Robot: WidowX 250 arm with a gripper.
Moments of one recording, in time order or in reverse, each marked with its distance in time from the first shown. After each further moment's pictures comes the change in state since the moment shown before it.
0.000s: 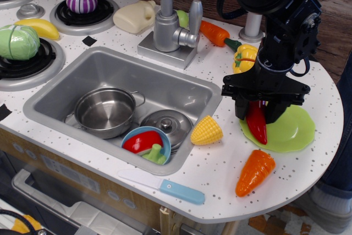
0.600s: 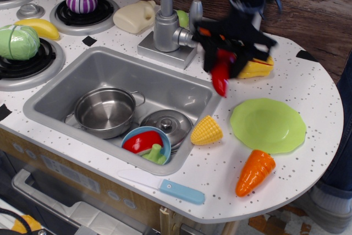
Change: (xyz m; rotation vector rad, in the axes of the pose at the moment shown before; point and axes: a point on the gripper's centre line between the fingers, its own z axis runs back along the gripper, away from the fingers) arm 0.039 0.061 0.048 0.136 0.109 -0.165
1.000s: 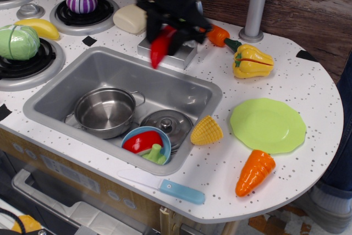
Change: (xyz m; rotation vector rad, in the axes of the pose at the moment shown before) arm 0.005 0.086 -0.004 0.157 -0.063 -0.178
